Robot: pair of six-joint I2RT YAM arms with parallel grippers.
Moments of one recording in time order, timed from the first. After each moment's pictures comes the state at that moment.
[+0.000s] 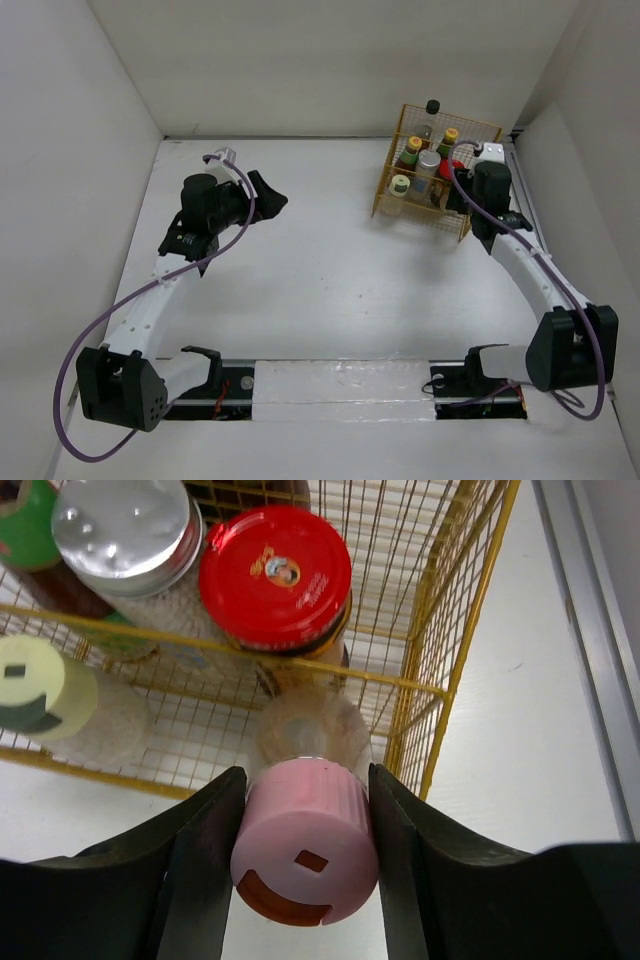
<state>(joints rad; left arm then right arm) -0.21 1.12 0.91 -0.16 0.32 -0.53 0.10 1.26 0.94 -0.16 0.20 0.12</state>
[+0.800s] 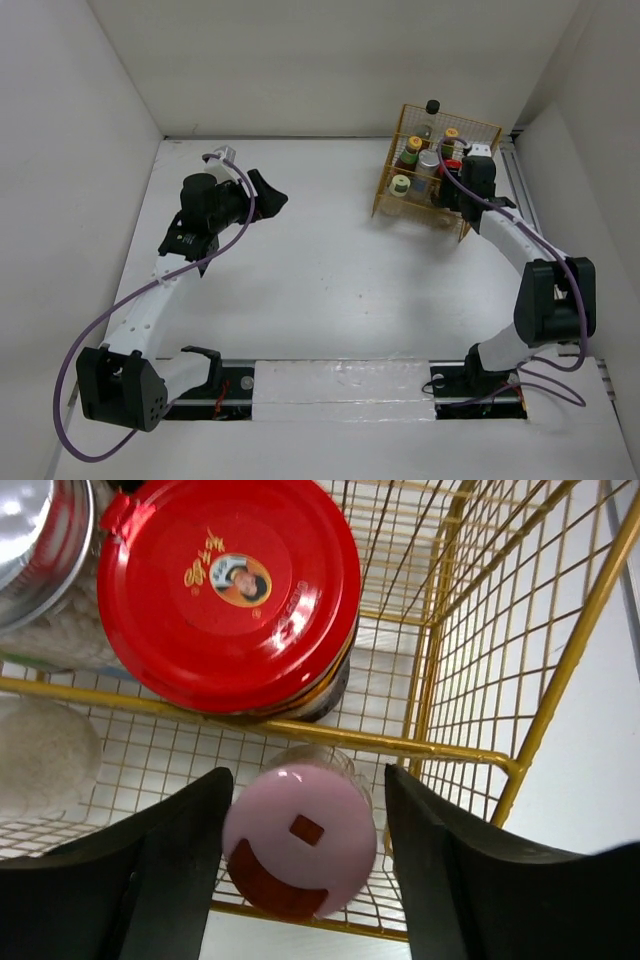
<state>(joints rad) -0.21 1.12 0.91 -0.14 0.32 -0.53 0.08 1.54 1.08 -0.16 0.21 0.15</state>
